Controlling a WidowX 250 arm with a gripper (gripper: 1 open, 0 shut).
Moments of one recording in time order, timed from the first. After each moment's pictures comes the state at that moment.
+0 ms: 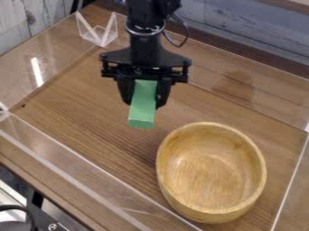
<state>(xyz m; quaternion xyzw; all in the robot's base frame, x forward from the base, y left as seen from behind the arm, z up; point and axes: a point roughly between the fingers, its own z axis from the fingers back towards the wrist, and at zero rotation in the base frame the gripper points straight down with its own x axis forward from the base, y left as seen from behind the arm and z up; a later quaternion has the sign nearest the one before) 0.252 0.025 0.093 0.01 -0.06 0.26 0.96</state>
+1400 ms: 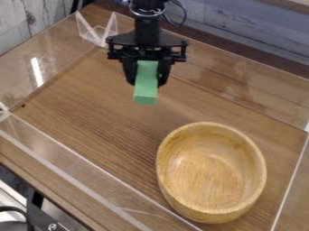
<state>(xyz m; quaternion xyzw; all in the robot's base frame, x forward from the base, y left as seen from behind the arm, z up) 0.291 0.052 0.087 0.01 -0.05 0.29 0.96</state>
